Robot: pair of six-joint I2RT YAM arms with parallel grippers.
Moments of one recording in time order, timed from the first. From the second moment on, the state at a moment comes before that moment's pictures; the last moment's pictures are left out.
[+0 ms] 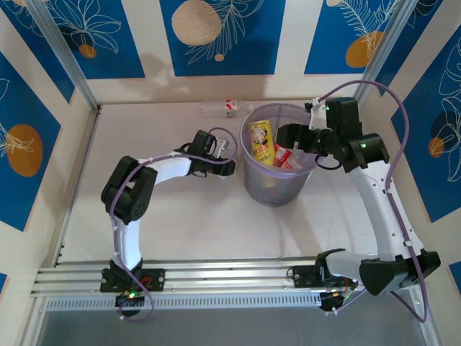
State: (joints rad) left arm -0.54 1.97 1.25 -0.15 0.31 -0.24; right arm 0.22 1.22 1.49 -0.99 -0.34 0.33
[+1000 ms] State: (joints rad) left arm -0.48 1.91 1.25 -0.08 0.36 -0.30; right arm 0.33 1.26 1.54 -0.92 -0.31 0.33
